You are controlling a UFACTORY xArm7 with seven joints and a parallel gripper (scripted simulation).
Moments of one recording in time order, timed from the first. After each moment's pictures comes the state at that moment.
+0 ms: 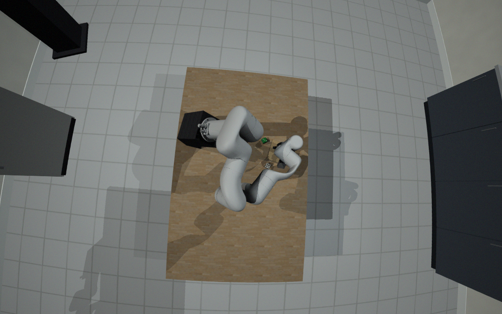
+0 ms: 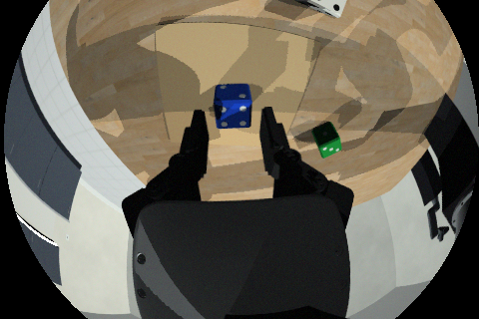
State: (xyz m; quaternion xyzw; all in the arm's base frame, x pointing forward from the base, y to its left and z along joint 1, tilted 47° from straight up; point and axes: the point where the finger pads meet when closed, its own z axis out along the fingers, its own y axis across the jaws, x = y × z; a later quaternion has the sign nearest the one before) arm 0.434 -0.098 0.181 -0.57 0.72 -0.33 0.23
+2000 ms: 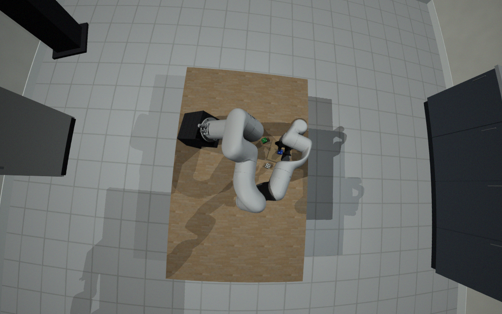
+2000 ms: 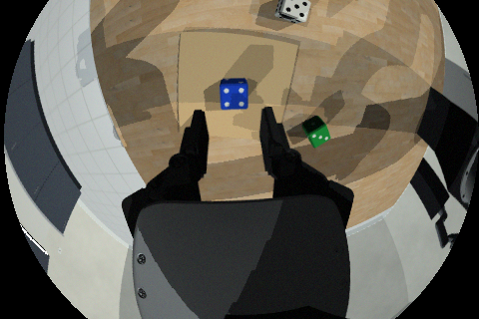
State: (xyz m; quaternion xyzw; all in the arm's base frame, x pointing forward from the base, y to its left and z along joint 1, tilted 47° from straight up) arm 0.402 -0.083 0.214 -0.53 0.74 -0.40 0.14
